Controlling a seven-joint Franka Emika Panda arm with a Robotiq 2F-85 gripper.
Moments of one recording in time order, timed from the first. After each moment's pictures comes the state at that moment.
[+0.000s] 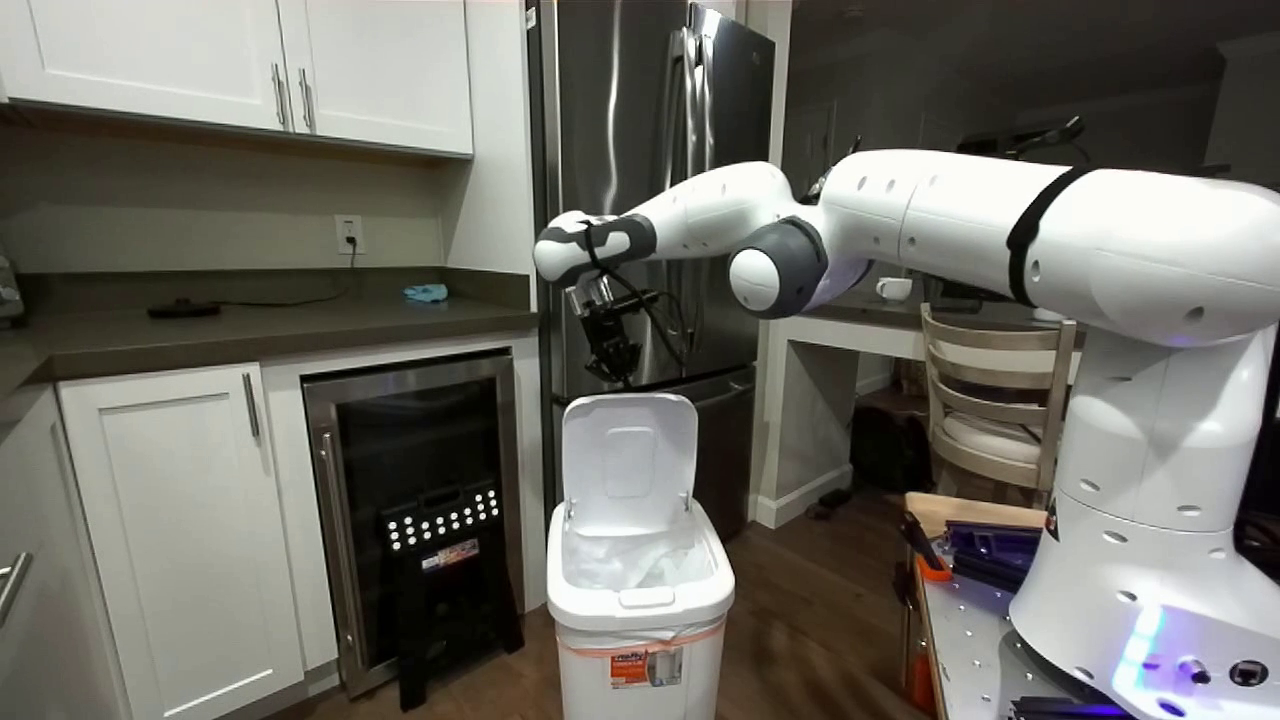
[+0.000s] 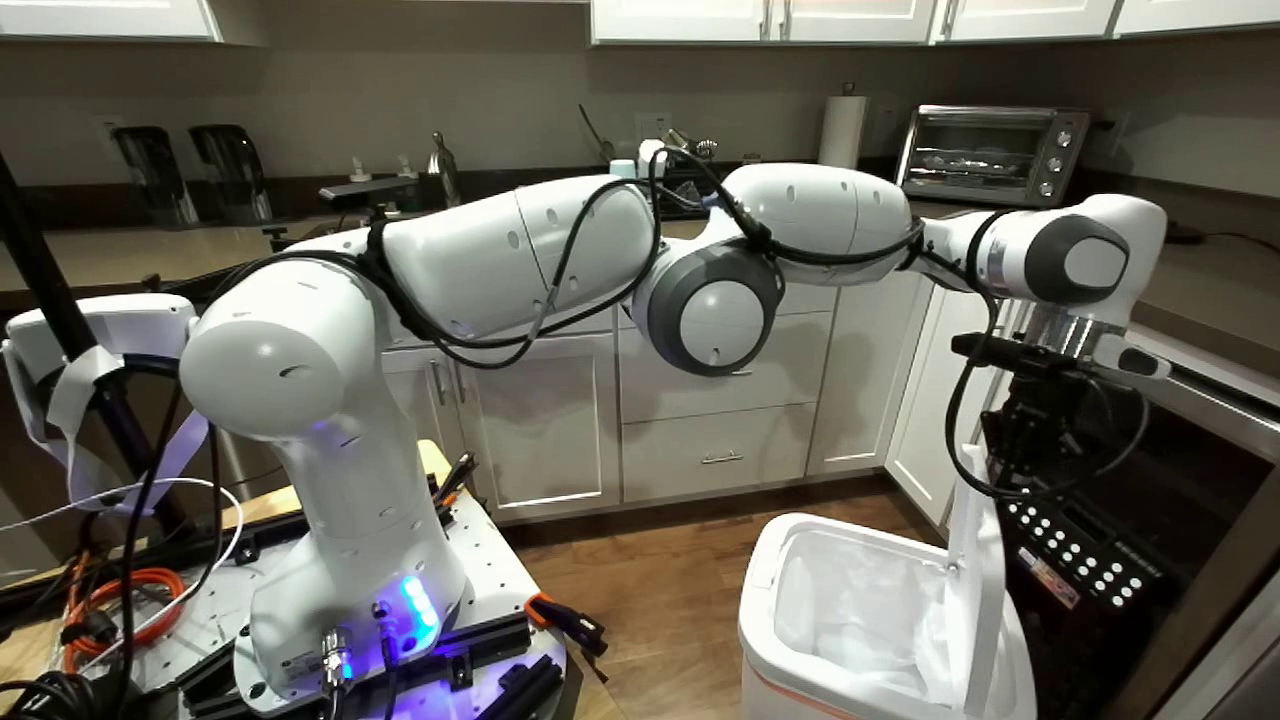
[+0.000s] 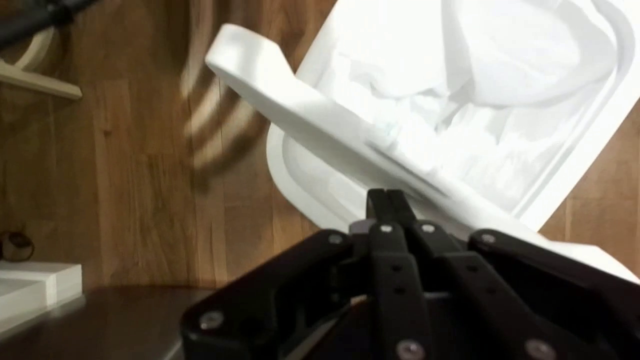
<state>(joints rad) -0.42 1.33 -0.19 -0.40 -0.03 1.45 0.06</state>
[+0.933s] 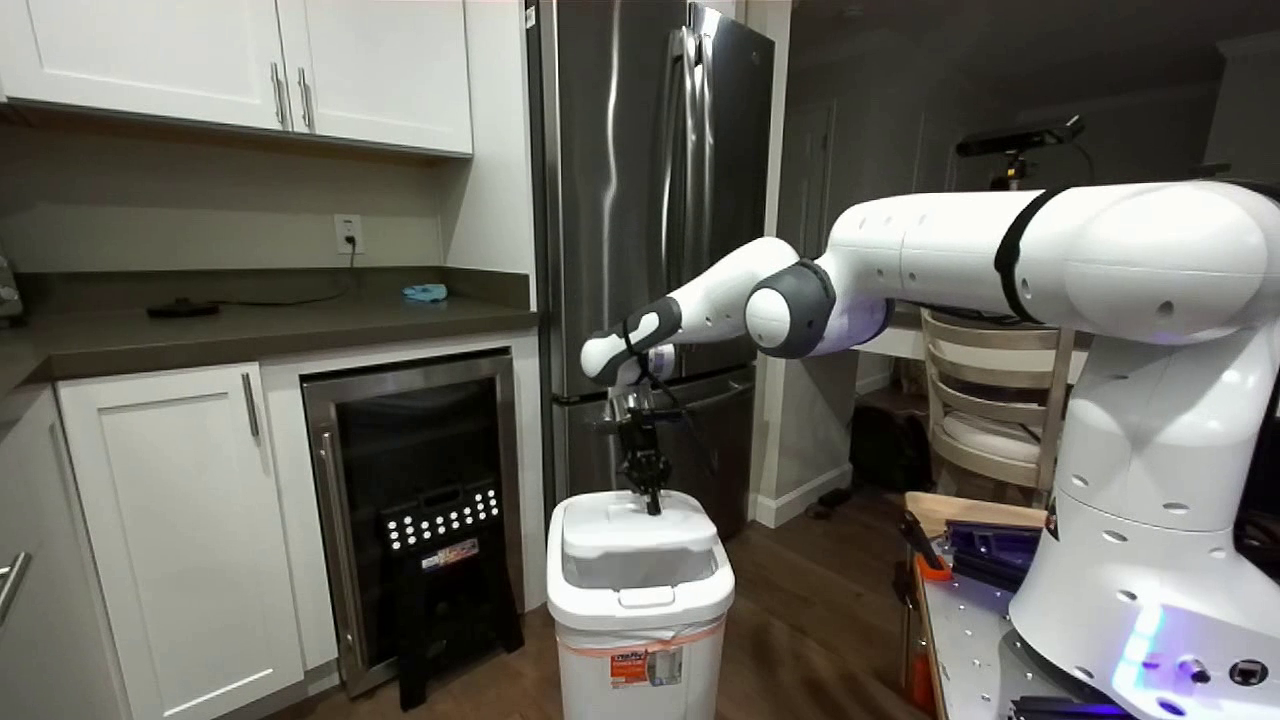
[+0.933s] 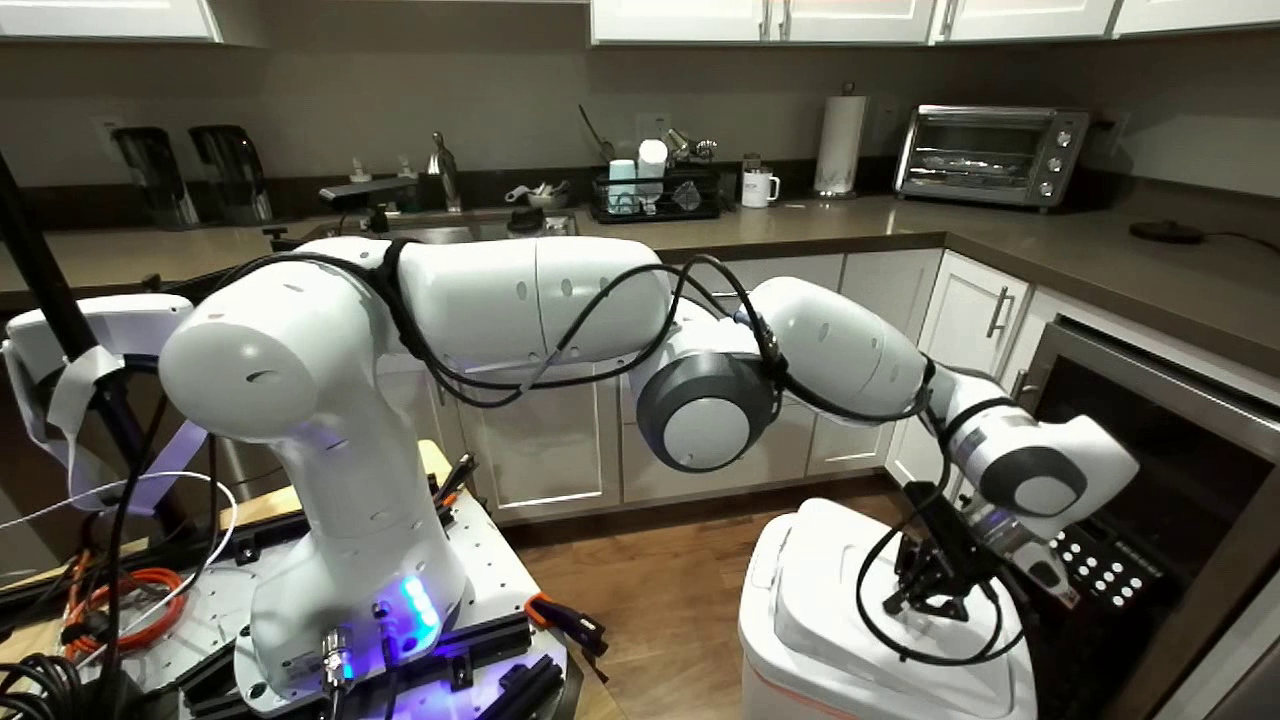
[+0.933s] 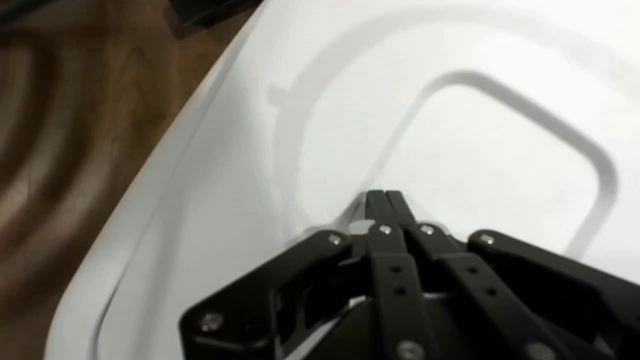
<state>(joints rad) -0.56 1.52 -0.01 -0.59 0.10 1.60 -0.07</state>
